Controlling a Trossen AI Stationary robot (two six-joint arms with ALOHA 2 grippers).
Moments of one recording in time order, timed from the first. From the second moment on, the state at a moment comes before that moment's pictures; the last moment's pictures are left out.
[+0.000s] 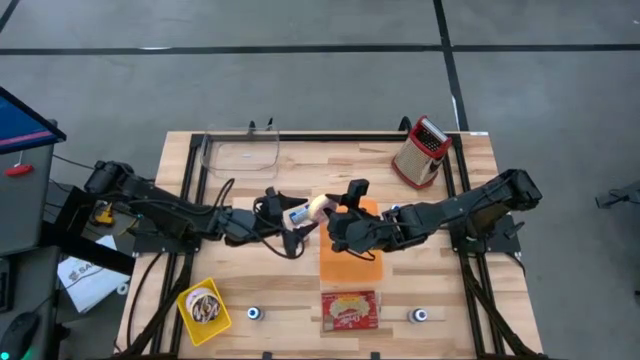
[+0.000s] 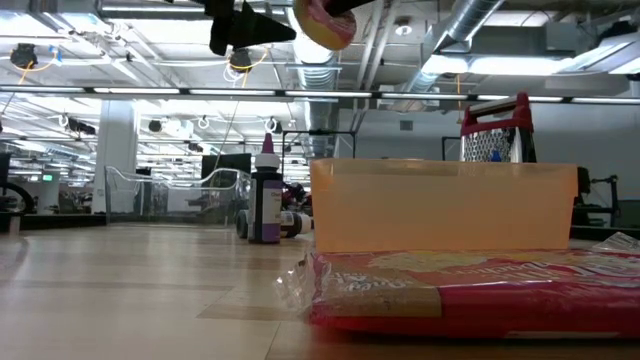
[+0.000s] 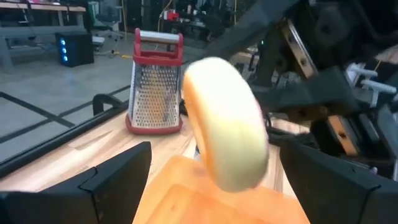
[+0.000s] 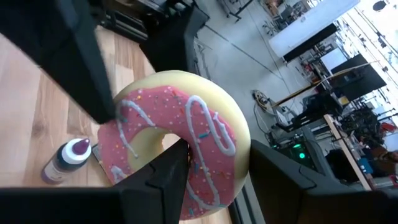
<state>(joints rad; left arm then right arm) -0.29 1.33 0.76 0.46 -0.68 -0.24 0.33 1.64 1.41 -0.37 0.92 -0.30</state>
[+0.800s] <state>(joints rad) -0.27 1.34 0.76 0.53 -0.62 -0.27 0.33 1.64 1.41 -0.33 0.88 -0.33</state>
